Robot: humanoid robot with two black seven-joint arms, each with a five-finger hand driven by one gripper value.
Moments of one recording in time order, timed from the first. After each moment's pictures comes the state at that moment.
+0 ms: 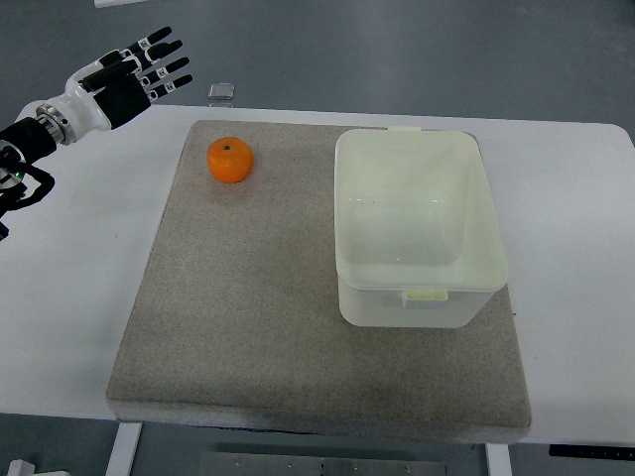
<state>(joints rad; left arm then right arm) -1.00 0.48 -0.44 -0.50 -0.34 -0.61 0.04 0.03 0.00 -0.11 0.20 -0.11 -0.09 0.10</state>
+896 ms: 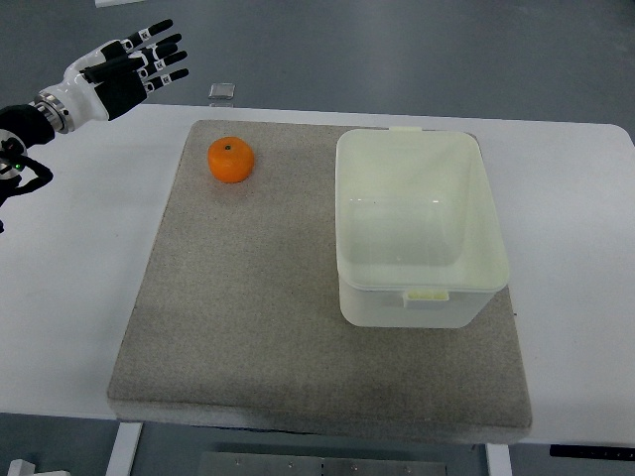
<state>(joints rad) -1.06 0.48 -0.45 -0.48 0.06 -0.56 -0.11 0.03 0.00 -0.11 0.20 -0.11 -0.09 0.10</state>
